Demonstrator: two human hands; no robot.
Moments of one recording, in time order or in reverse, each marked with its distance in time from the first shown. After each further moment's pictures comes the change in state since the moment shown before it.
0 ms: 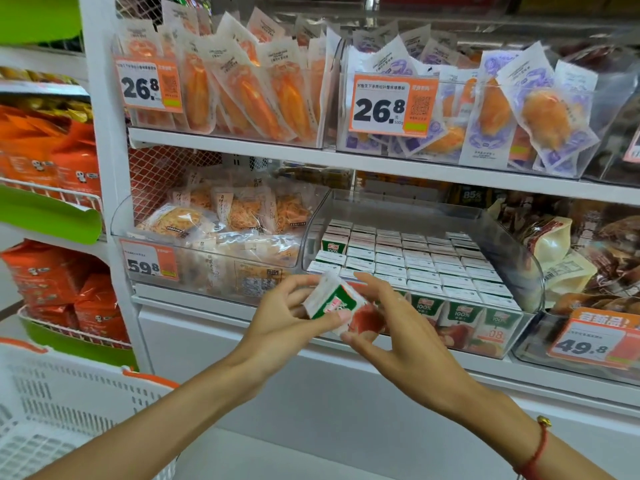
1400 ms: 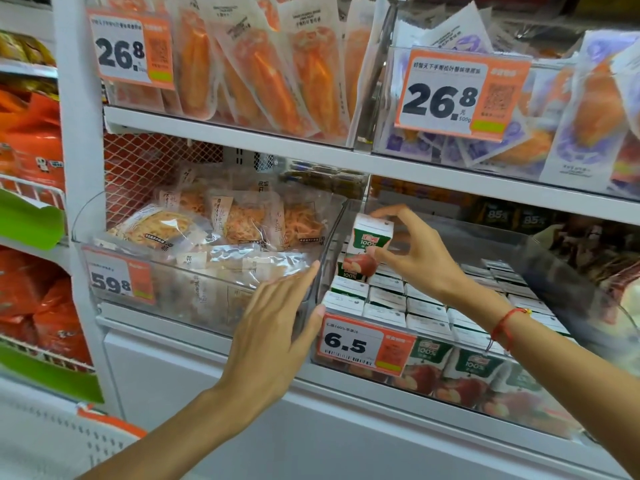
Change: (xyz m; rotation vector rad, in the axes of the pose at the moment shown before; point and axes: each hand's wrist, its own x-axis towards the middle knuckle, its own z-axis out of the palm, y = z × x) left_hand 0.087 -0.065 -0.034 0.838 0.265 0.481; right_hand 0.173 0.077 -0.015 0.145 0.105 0.030
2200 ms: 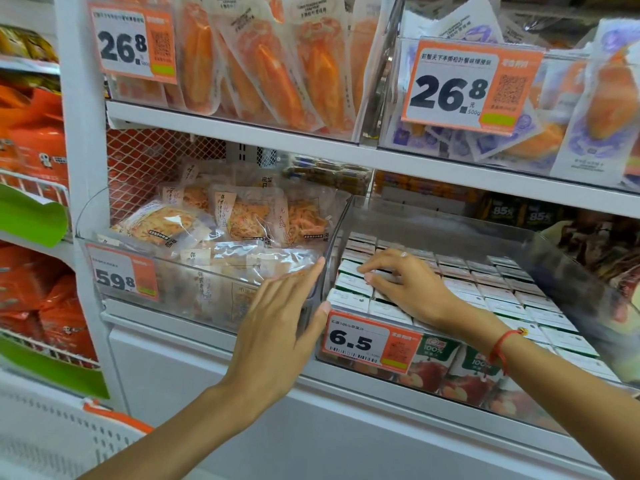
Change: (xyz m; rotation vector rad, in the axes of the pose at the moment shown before) left_hand 0.000 -0.001 -0.001 0.015 -0.011 -0.002; right_hand -0.020 0.028 0.023 -0.308 -0.204 0.044
